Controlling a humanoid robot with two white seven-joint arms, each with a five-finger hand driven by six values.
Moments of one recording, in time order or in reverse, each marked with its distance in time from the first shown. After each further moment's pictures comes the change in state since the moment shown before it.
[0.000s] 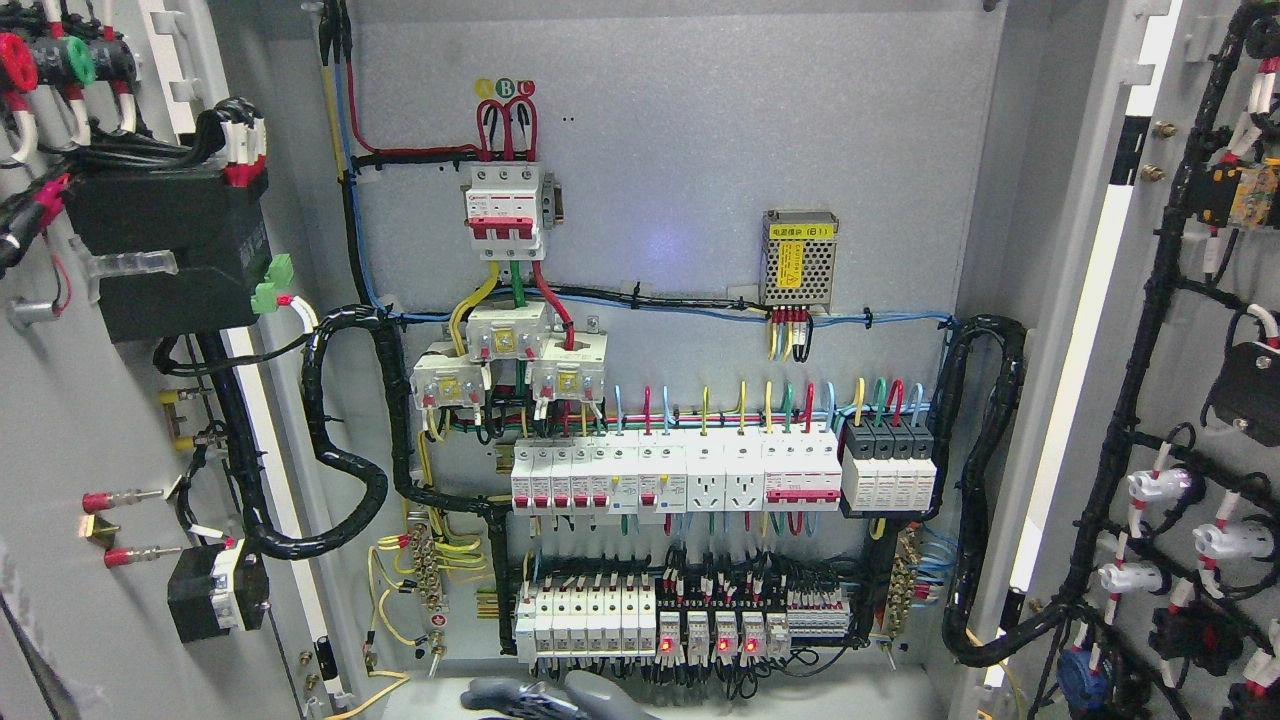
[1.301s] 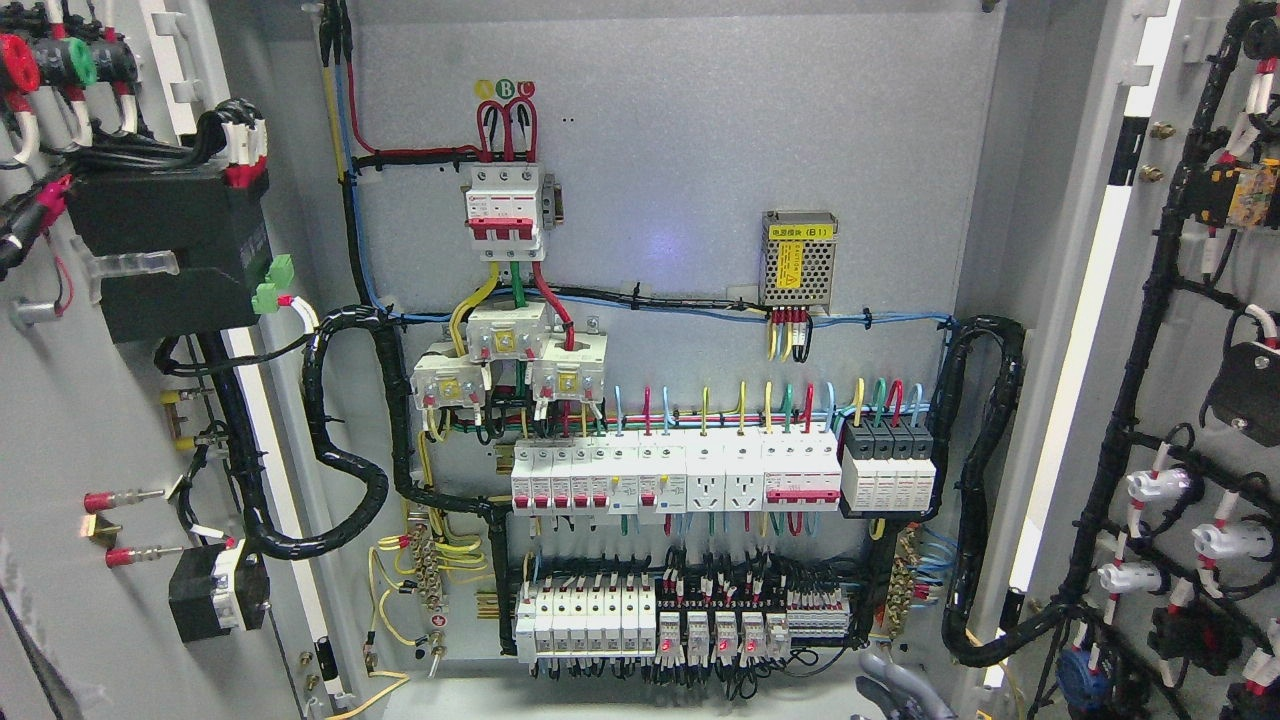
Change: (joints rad) left arm -0.122 0.035 -0.034 -0.474 0.012 -0.135 0.001; right arm 0.571 -0.251 -0.317 -0.307 0.000 -0.781 -0.146
